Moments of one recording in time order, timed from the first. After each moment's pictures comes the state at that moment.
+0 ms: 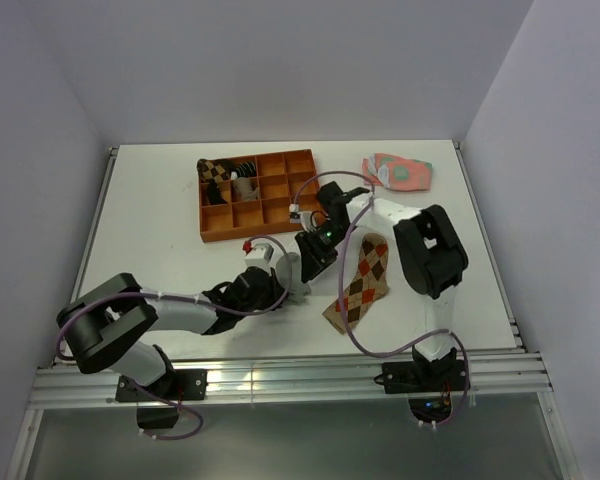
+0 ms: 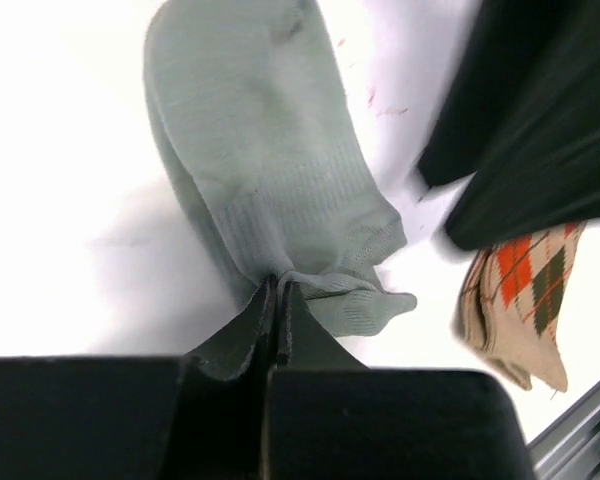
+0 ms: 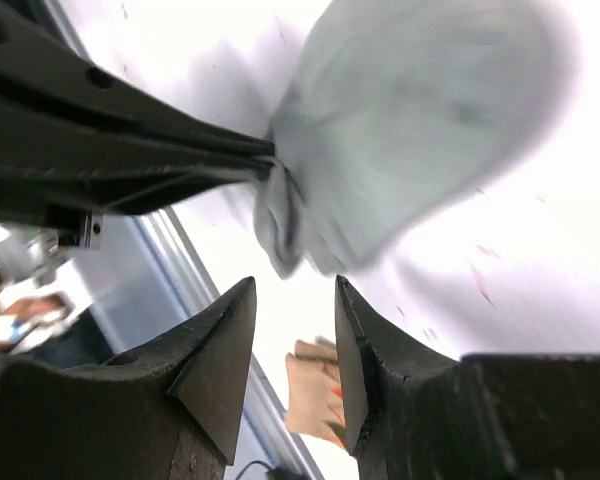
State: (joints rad) left arm -0.95 1.51 0.45 0.46 -0.22 -0.79; right arm 0.50 2.01 1.36 -0.84 -0.82 -0.18
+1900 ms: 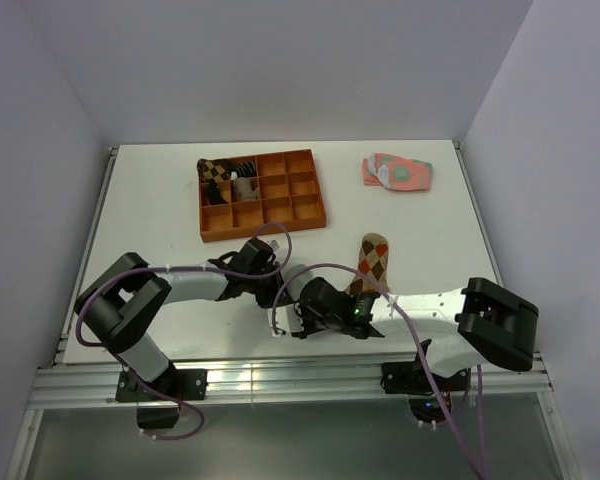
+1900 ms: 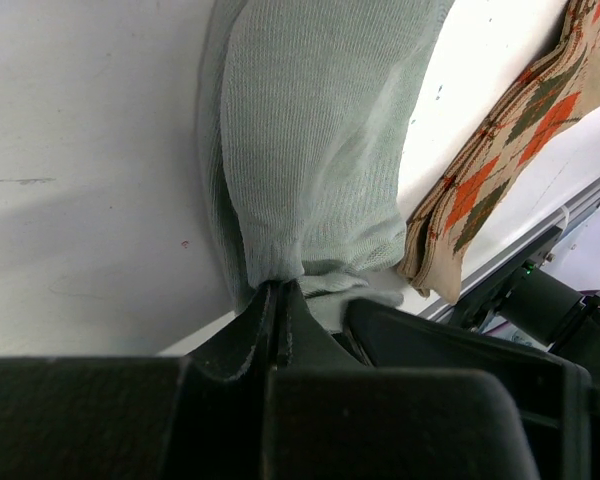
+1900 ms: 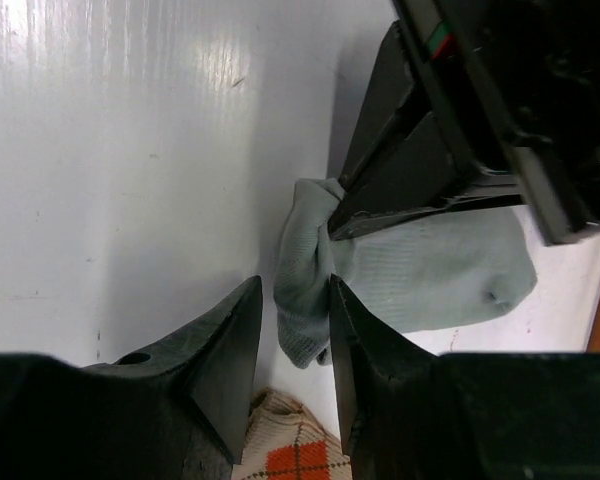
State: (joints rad) left arm -0.77 1.63 0.70 0.01 0.32 -0.99; right arm 1.13 1.36 0.56 -0.02 -0.02 -0.72
